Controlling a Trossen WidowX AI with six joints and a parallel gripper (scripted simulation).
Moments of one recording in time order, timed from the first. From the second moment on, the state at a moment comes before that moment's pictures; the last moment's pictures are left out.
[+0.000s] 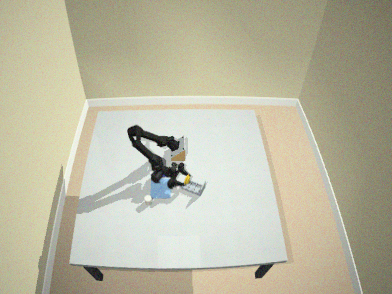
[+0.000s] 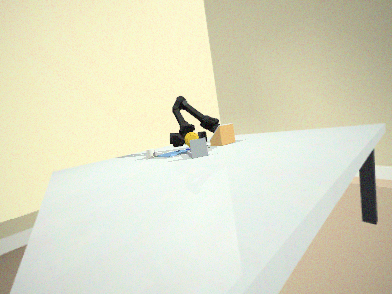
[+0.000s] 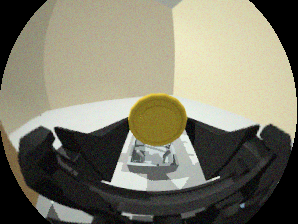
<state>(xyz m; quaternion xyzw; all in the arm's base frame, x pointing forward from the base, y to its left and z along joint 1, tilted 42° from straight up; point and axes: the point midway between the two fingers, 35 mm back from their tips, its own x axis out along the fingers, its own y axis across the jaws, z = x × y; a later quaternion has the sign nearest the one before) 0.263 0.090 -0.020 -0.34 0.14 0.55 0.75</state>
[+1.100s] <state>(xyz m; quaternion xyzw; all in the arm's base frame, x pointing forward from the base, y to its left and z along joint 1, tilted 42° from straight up) 0.261 0.082 -0.038 -0.34 0.14 0.55 0.75</state>
